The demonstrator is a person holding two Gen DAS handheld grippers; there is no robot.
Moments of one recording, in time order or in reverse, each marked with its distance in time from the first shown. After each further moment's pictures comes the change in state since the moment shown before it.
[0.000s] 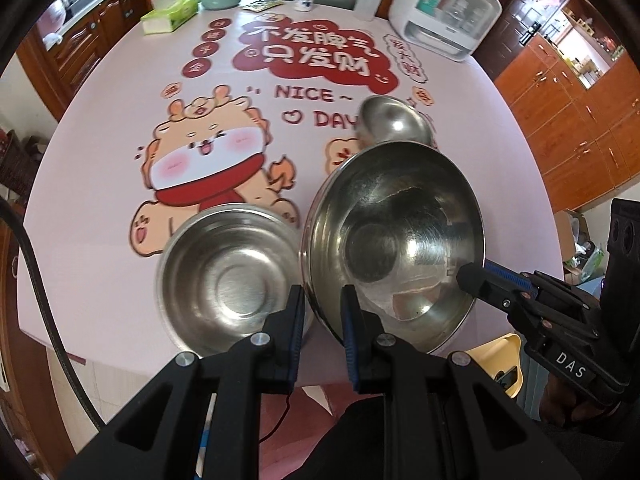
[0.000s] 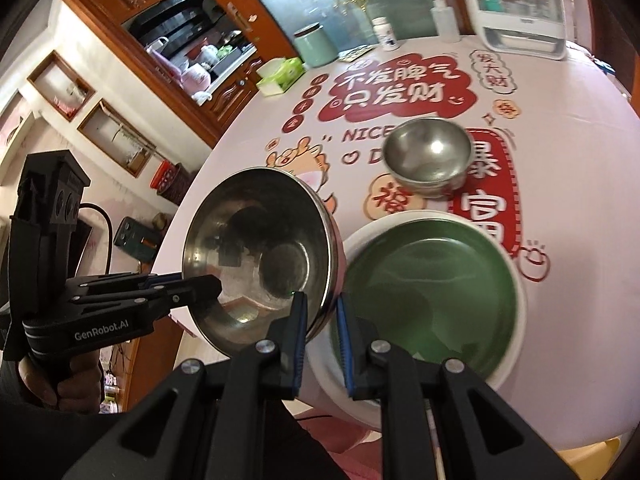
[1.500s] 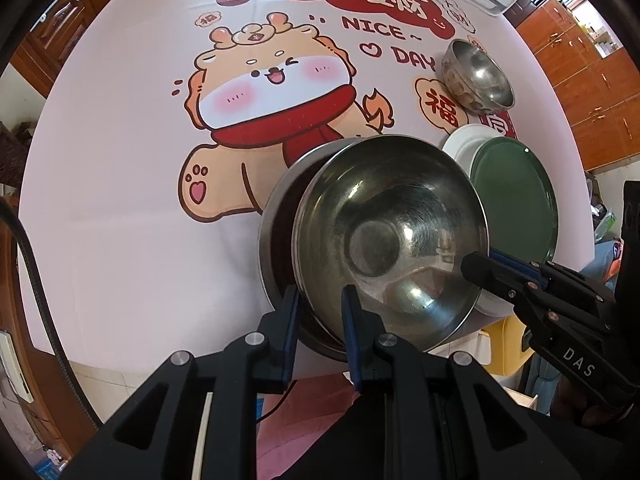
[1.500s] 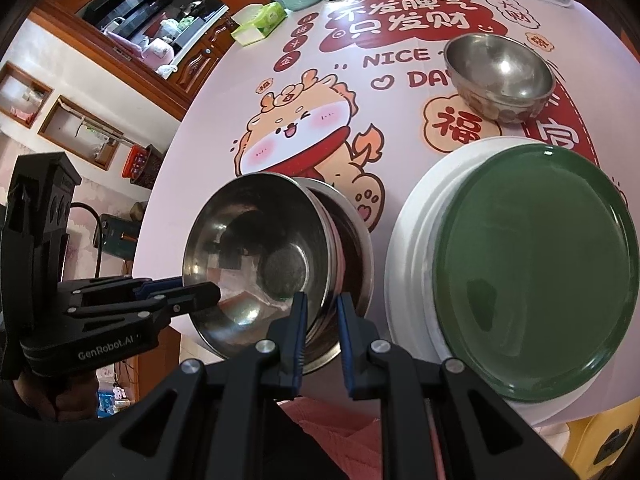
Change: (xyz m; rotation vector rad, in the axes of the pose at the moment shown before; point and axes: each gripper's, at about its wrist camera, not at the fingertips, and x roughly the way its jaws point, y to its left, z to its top) left arm 0.054 0.103 -0.001 0.040 0.201 0.012; right arm 0.100 0.059 -0.015 0.142 0.139 -0.074
